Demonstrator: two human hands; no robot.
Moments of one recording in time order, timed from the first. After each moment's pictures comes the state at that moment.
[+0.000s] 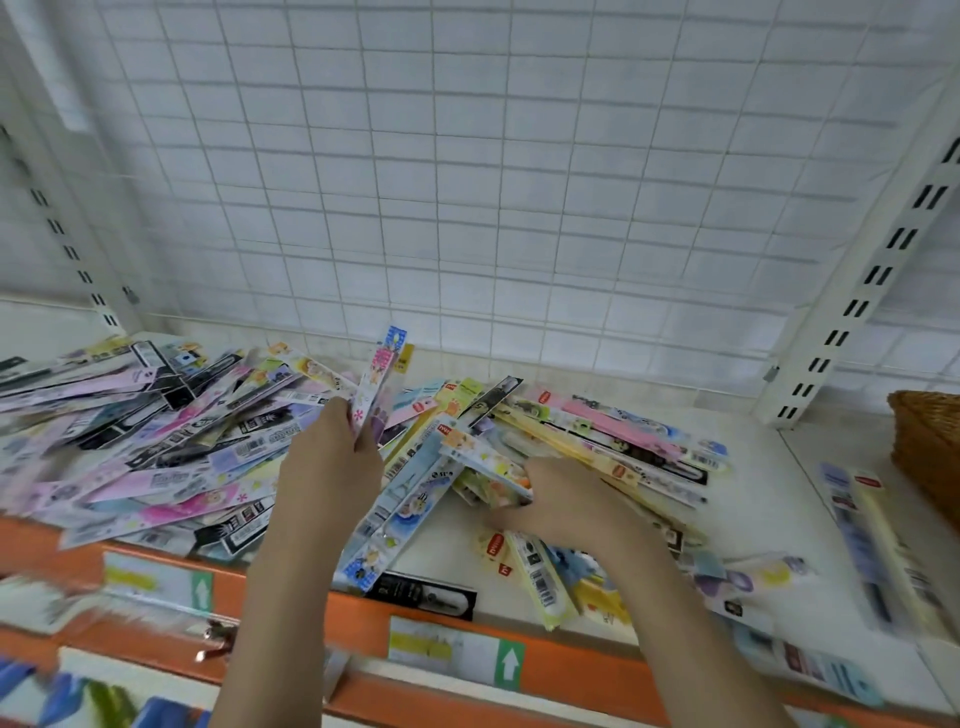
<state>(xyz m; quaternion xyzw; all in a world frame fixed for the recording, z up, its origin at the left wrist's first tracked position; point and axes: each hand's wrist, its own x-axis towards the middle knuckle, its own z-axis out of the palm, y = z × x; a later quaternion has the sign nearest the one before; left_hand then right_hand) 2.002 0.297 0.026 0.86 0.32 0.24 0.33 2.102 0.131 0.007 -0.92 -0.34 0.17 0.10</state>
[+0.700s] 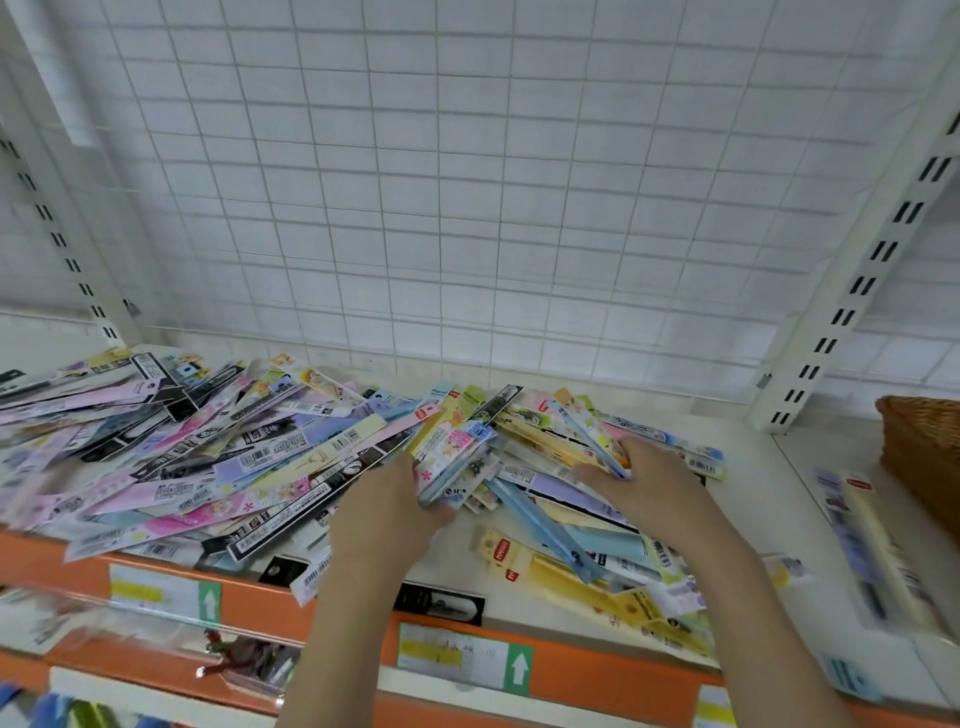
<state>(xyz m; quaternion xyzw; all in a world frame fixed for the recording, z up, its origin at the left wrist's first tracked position) 2.010 0.279 -0.005 0.92 0.29 0.09 0.23 2.123 0.076 0.013 -0.95 -0.19 0.06 0.25</state>
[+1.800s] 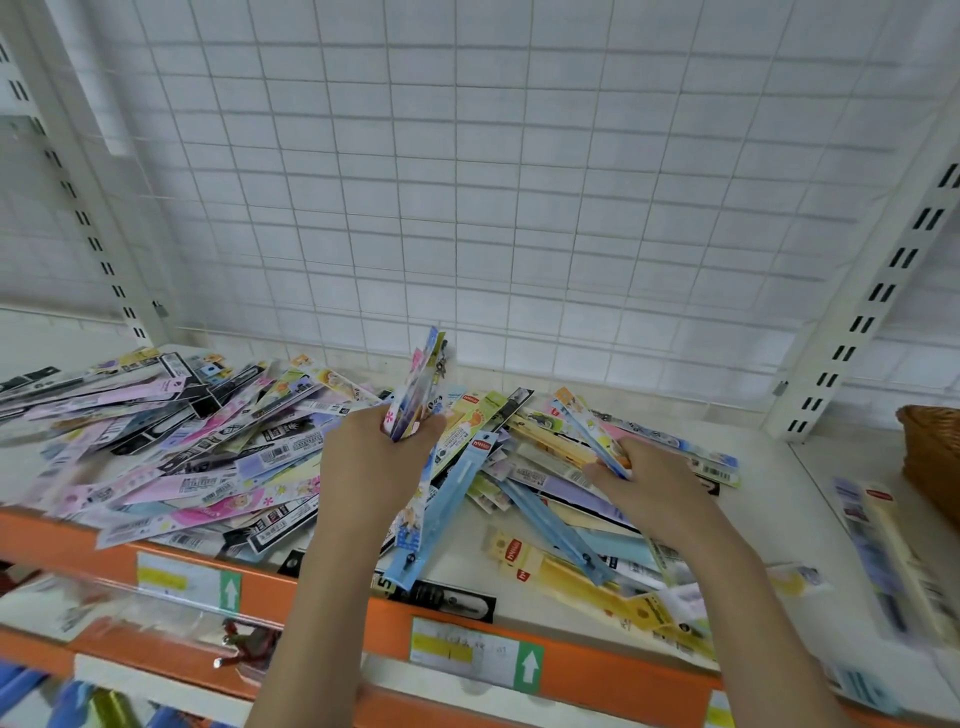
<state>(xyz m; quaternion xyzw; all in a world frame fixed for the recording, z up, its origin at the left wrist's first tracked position) 2.000 0.282 0.042 0.81 0.31 0.29 0.41 2.124 0.085 0.011 -0.94 -0.21 0.05 0.25</state>
